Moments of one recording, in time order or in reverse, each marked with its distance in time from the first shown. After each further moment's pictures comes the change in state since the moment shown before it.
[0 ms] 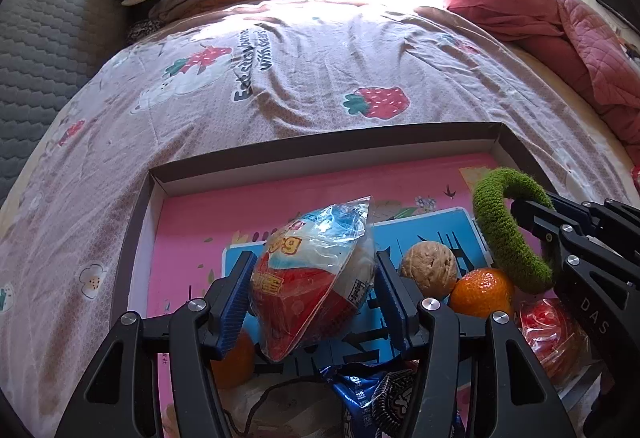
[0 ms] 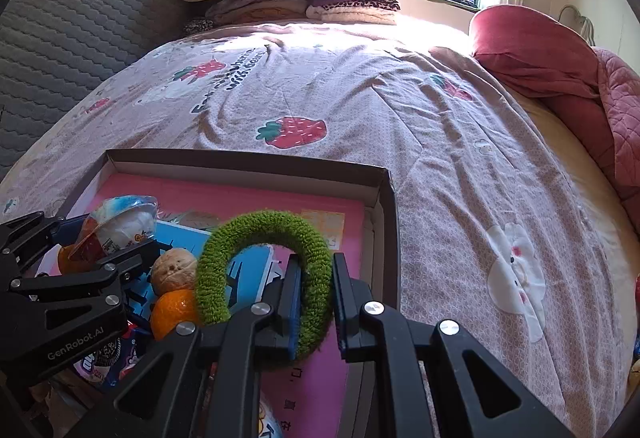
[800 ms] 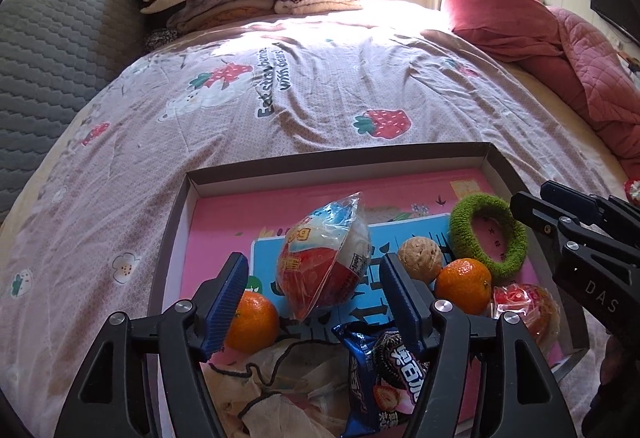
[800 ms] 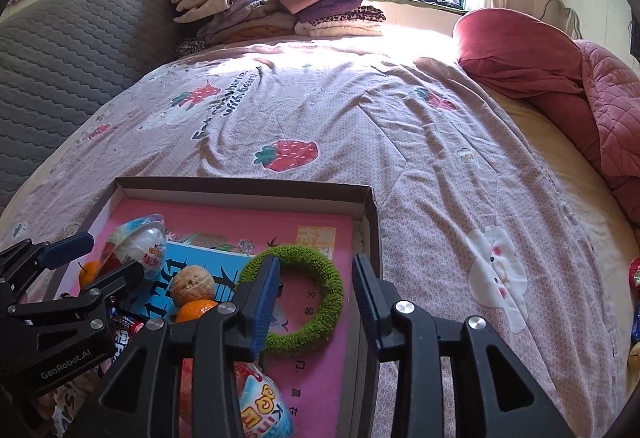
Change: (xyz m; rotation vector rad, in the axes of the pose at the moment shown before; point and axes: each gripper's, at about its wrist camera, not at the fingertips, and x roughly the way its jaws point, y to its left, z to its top) left arm -0.043 0.008 -0.009 -0.037 -0.065 0.014; right arm -0.035 -0.004 0.007 0.058 -0.066 0.009
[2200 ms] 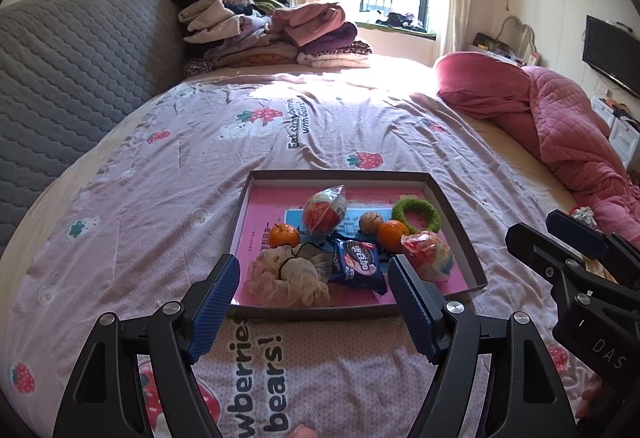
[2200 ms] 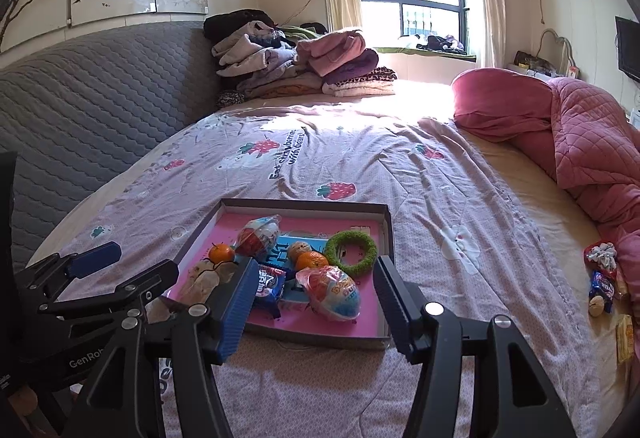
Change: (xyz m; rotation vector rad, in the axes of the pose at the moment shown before) left arm -0.180 0.014 -0.077 -0.104 -0.168 -0.013; right arm -0.186 0.047 -0.058 -0.018 -0.172 0.063
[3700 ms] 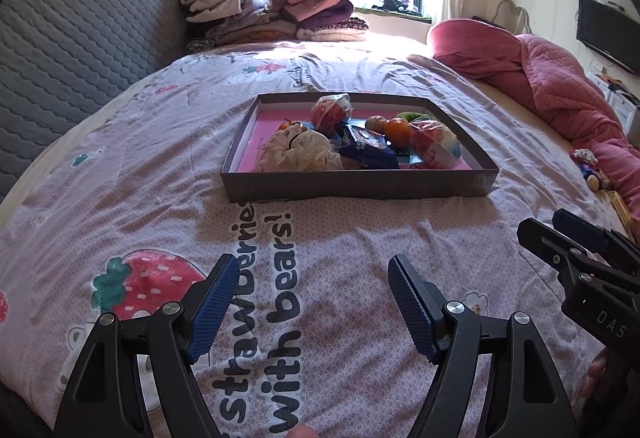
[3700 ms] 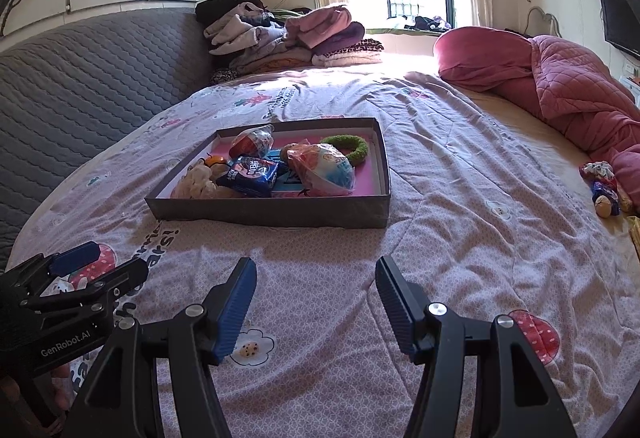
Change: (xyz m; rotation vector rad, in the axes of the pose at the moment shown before) left arm -0.002 0.011 -0.121 0.026 0.028 0.008; right arm -0.004 -0.004 -0.122 0.050 0.027 -0.015
